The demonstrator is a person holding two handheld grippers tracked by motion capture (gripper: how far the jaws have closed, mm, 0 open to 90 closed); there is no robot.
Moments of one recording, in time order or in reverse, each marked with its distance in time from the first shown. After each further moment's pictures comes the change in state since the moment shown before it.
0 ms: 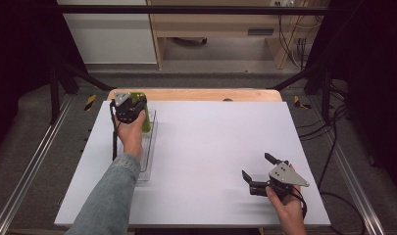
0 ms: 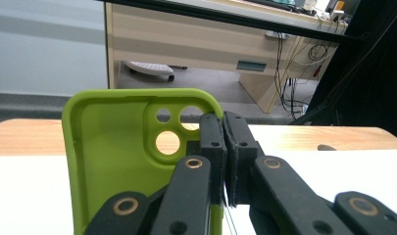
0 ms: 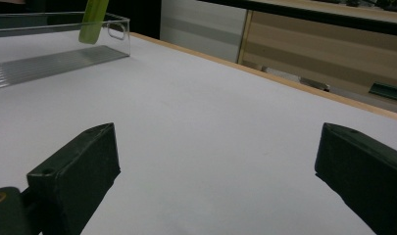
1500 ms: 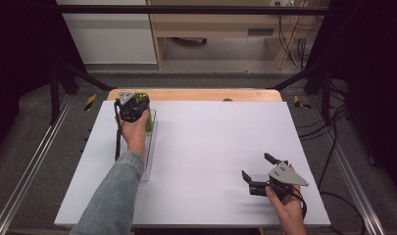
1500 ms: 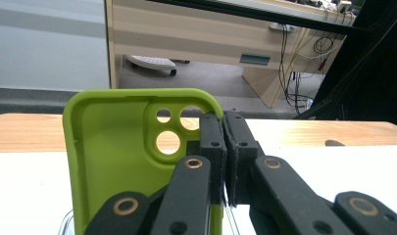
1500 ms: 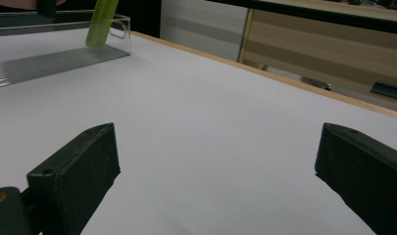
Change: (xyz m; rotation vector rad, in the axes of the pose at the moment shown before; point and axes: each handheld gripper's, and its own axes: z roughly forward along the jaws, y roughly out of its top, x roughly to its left) left arm -0.002 -0.006 0.016 0.023 0.016 0.015; right arm 0.000 0.000 0.001 0.006 0.004 0.001
